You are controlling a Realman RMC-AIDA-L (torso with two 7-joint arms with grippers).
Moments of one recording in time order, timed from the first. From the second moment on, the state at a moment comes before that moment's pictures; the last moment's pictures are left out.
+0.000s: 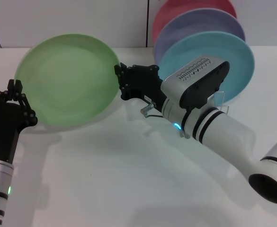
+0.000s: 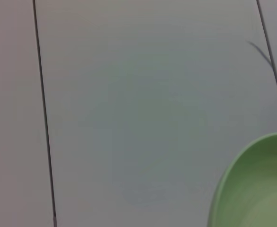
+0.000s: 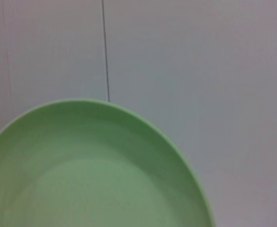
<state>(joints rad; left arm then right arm) -0.22 -2.08 -0.57 -0.55 2.00 1.33 0.38 0.77 2.09 0.50 0.53 -2.13 -0.68 0.05</state>
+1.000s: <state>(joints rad) -0.24 -2.08 -0.55 -0.54 2.01 1.31 0.38 0.75 2.09 0.50 0.53 -2.13 -0.68 0.05</state>
